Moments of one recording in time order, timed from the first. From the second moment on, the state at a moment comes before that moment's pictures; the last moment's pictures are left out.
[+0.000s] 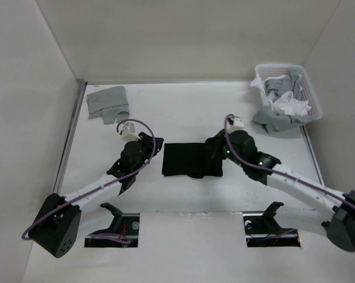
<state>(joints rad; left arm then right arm) -0.55 1.11 0.37 0.46 -0.22 -0.97 0.69 1.01 0.68 -0.08 0.11 0.72</state>
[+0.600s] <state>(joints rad) -0.38 0.94 0.31 0.41 -0.18 -0.97 1.04 1.60 1.05 -0.06 0.19 0.68</state>
